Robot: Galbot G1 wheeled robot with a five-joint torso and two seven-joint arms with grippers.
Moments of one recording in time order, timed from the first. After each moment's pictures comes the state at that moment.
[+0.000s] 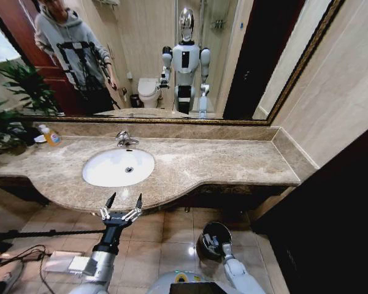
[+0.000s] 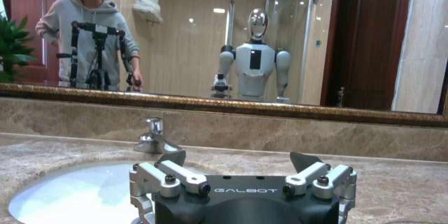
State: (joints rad) left arm 1.93 -1.44 -0.60 -2.42 -0.21 -0.08 0.08; right arm -1.21 1.44 0.45 0.90 0.03 0.03 -0.03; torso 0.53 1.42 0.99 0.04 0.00
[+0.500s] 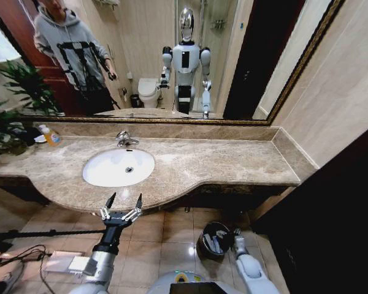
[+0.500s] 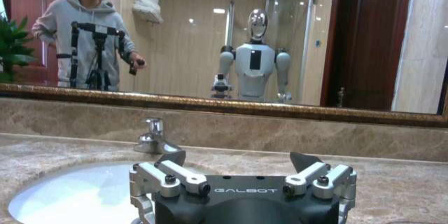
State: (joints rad) left arm 1.93 -1.44 -0.60 -2.42 -0.21 -0.08 0.08; right arm -1.48 1.37 0.56 1.56 0.08 0.03 -0.02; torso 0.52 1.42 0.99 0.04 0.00
